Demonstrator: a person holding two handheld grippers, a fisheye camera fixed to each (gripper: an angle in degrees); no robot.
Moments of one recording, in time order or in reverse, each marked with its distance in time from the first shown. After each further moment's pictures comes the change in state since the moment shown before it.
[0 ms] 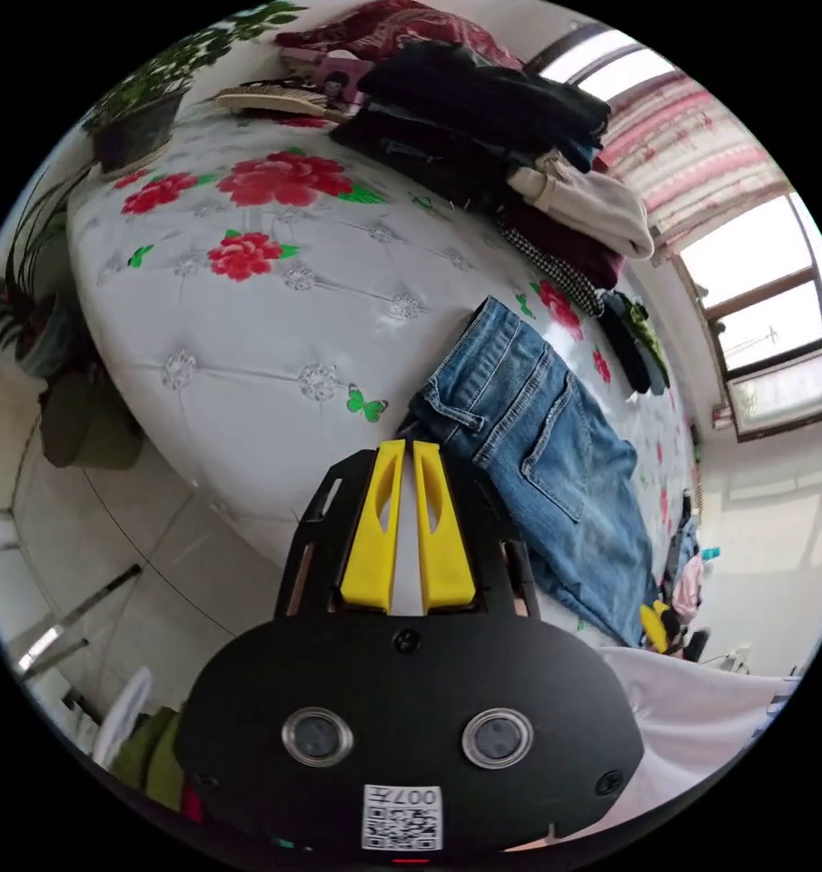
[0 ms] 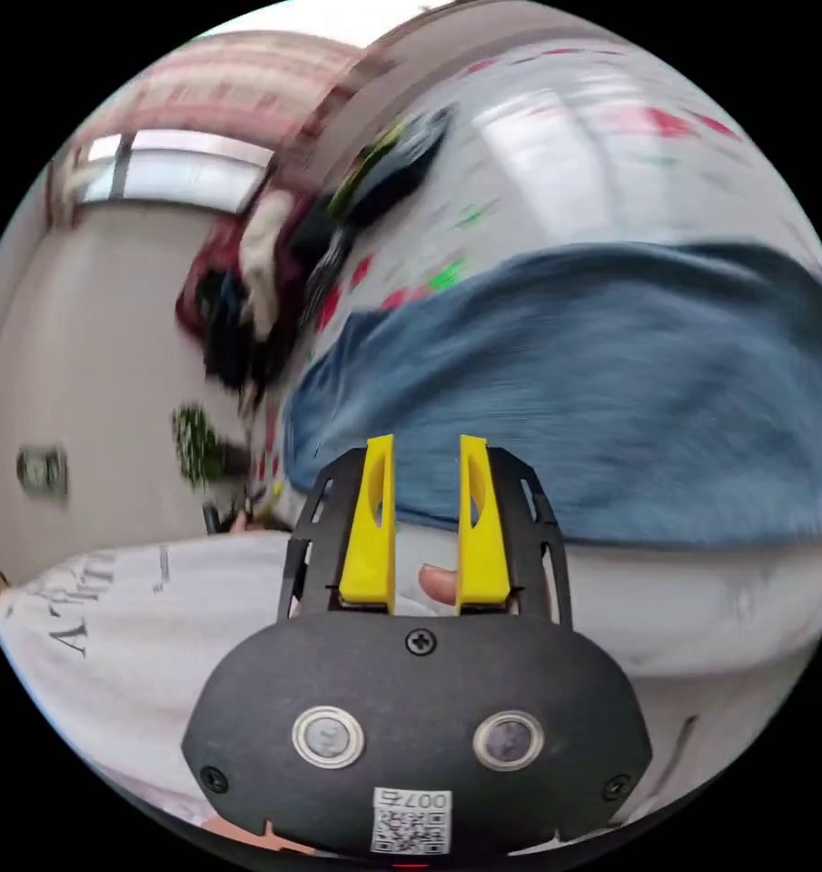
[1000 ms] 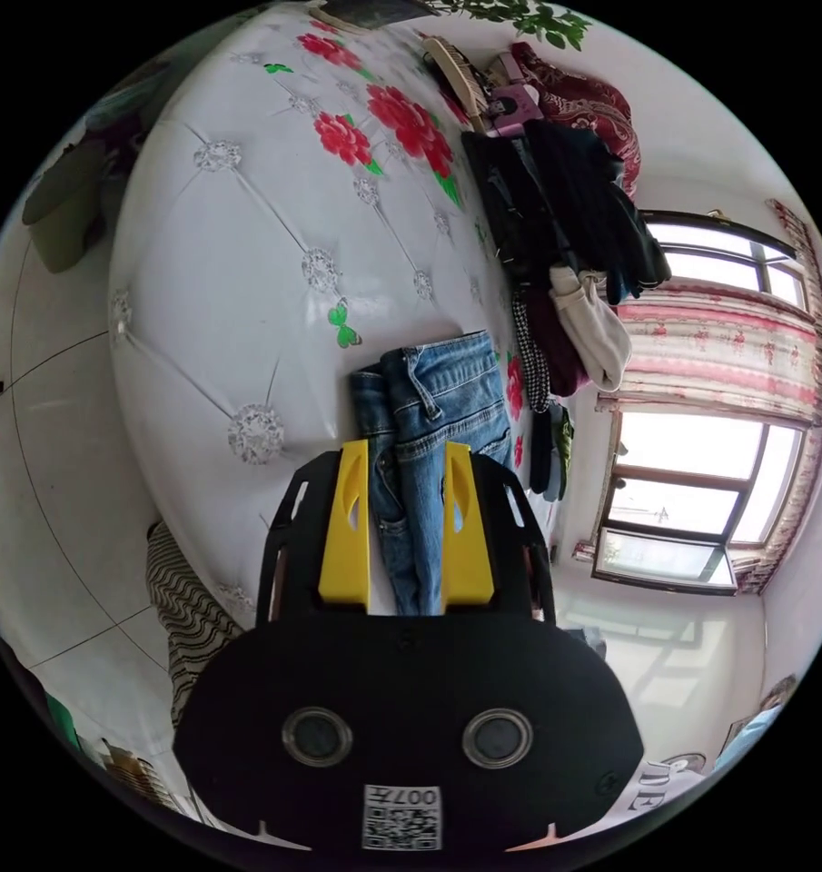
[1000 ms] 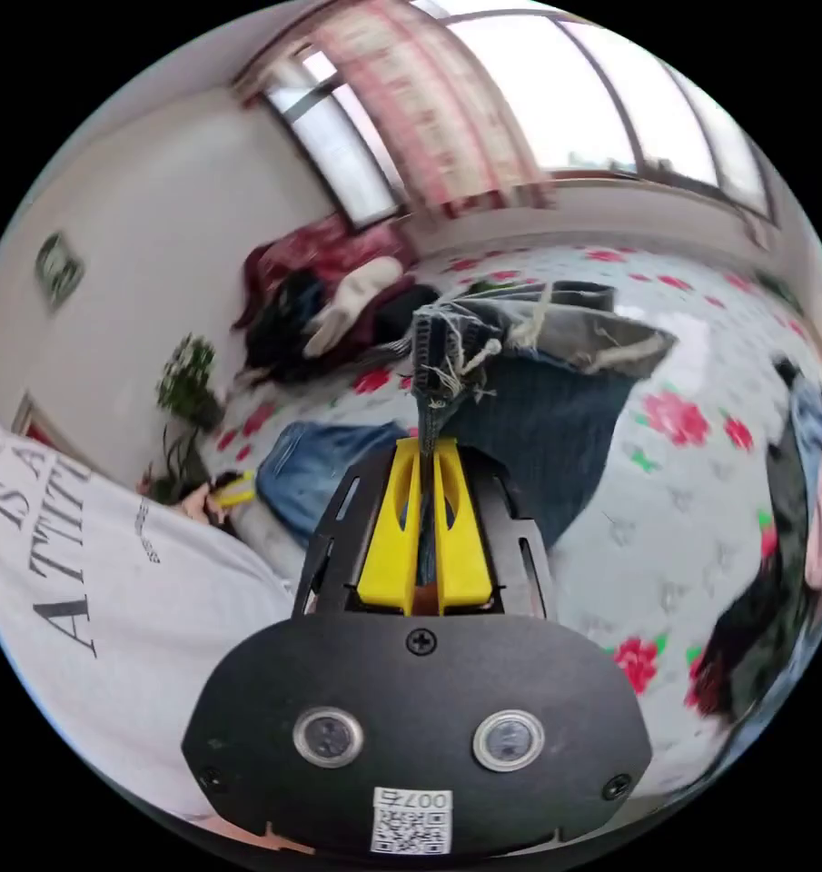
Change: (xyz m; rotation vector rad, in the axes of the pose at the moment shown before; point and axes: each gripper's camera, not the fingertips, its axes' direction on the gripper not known) left arm -0.056 -0.064 -0.028 0.084 0.408 -0.476; right arm -0.242 0.034 0.039 -0.043 0.106 -0.949
